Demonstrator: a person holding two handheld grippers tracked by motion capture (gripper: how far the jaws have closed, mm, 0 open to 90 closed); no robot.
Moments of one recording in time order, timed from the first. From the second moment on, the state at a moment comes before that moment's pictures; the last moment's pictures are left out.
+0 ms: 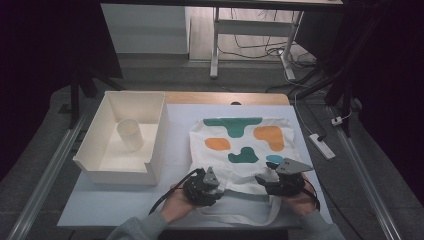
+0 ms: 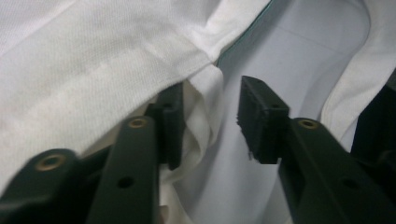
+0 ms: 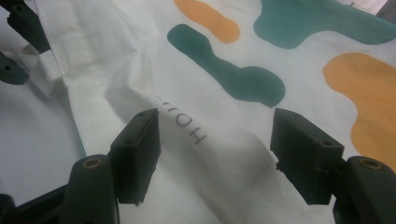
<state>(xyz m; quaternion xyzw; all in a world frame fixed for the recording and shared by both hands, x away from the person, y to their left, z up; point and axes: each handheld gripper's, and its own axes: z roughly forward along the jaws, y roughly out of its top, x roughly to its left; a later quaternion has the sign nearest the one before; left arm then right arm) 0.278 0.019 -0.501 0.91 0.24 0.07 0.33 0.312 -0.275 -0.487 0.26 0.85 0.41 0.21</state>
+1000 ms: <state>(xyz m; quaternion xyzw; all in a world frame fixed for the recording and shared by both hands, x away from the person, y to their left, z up) 0.309 0.048 -0.455 0.84 0.27 0.02 0.46 0.272 -0.234 -0.455 0.16 0.85 0.45 0.22</state>
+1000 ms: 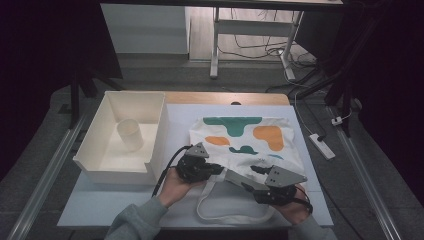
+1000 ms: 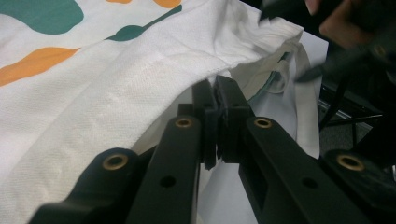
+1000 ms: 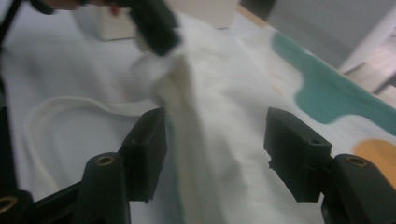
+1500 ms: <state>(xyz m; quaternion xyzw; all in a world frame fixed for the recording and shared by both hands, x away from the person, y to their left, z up) 0.314 0.048 -0.456 0.84 0.28 0.02 0.46 0.289 -0.167 -0.493 0.16 0.88 0.42 0.15</state>
